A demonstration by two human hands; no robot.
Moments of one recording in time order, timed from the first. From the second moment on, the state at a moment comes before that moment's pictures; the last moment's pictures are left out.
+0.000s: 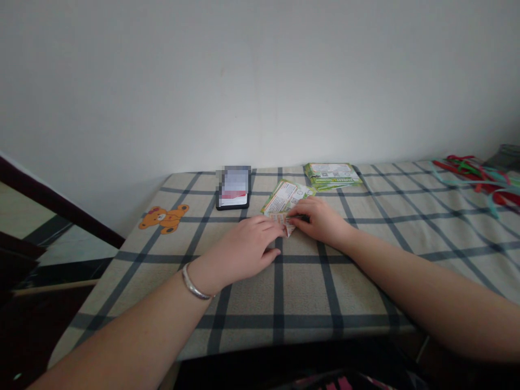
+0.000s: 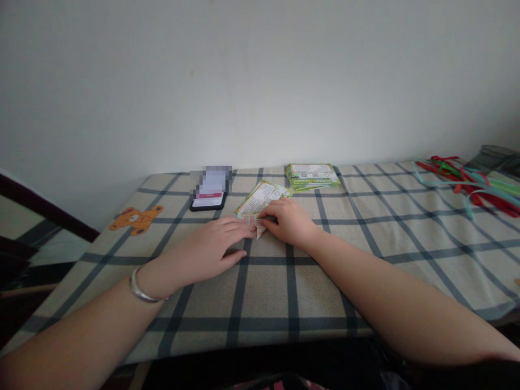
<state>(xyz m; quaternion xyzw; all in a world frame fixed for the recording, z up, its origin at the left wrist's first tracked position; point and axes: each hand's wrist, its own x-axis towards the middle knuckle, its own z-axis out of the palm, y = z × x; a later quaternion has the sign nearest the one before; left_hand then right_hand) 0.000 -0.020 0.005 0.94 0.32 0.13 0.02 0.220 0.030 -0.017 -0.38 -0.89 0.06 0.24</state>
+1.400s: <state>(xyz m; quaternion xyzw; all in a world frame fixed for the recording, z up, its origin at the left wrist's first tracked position) 0.003 -0.023 -0.003 0.94 0.32 0.12 -0.02 0.233 0.018 -0.009 -0.36 -0.91 0.01 0.20</state>
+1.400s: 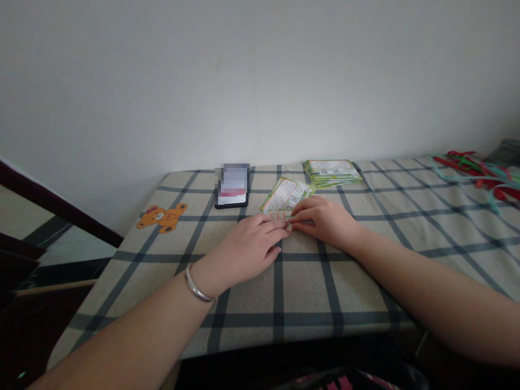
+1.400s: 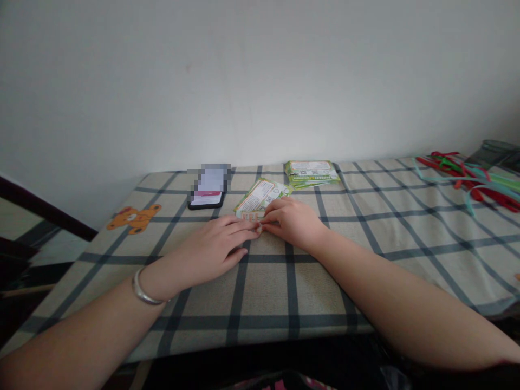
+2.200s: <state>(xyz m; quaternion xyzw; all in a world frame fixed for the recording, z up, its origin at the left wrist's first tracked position) 0.004 -0.028 -0.004 0.93 0.34 0.11 -0.05 0.228 0.000 0.002 -0.30 -0.94 -0.06 0.17</state>
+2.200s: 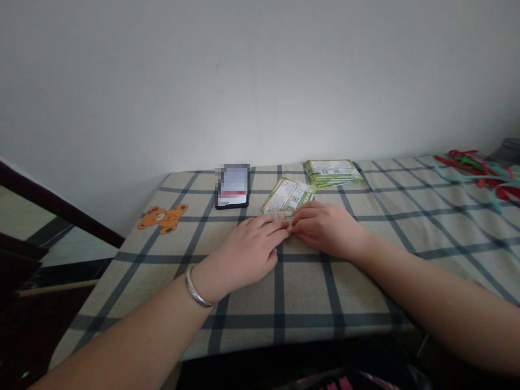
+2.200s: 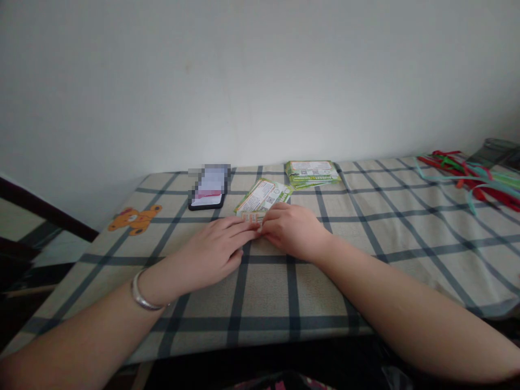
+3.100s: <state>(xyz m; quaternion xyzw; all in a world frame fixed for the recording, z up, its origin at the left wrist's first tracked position) 0.006 -0.029 -0.004 0.93 0.34 0.11 -0.05 0.220 -0.012 0.009 -0.38 -0.92 -0.12 0.04</state>
